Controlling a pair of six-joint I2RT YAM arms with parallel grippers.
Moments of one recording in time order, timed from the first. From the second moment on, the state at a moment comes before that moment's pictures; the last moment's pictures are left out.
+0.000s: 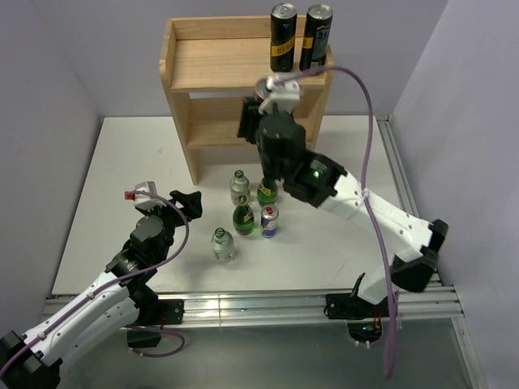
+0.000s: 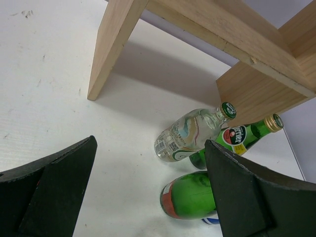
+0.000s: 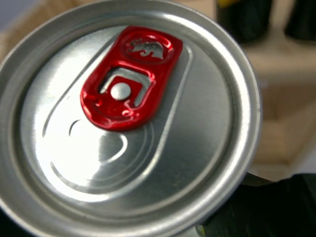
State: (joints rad) left arm -0.66 0.59 0.35 0.12 -0.54 -0.62; right arm 0.99 1.45 1.62 -0.22 0.89 0.25
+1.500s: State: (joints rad) left arm -0.66 0.61 0.35 0.13 -0.54 -0.62; right arm 0.73 2.08 2.47 -0.27 0.48 -0.03
